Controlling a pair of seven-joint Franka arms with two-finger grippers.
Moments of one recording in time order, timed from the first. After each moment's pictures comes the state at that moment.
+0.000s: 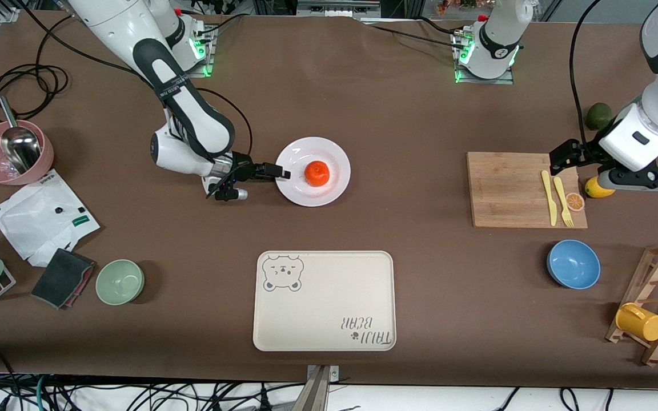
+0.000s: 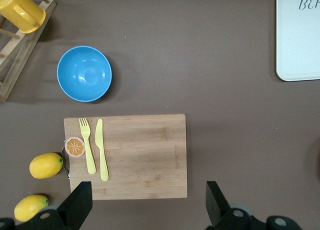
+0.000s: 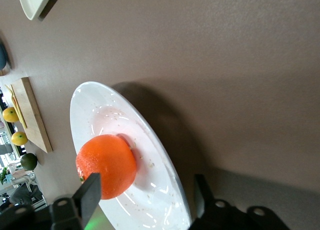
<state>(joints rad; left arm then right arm) 0.13 0.05 -0.20 -1.69 0.03 1.71 -0.04 0.19 0.50 0.32 -2.17 1.29 2.51 -0.54</state>
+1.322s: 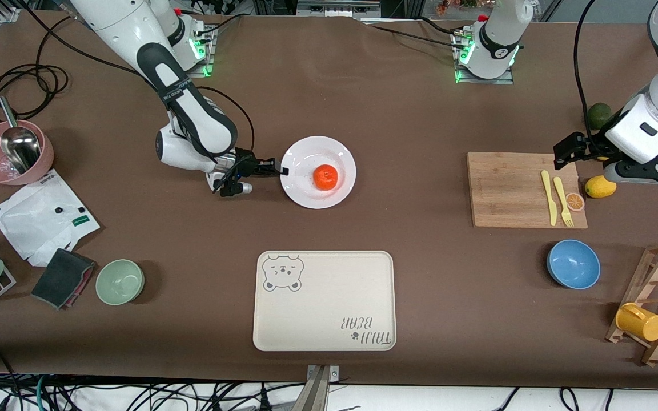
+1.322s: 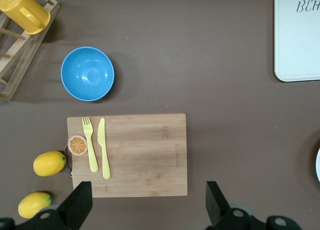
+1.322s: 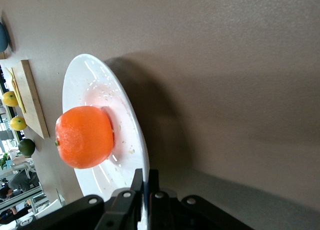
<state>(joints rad) 0.13 0.05 -0.20 -1.67 0.03 1.70 -0.04 0.19 0.50 0.34 -2.19 1.34 2.51 -0.65</state>
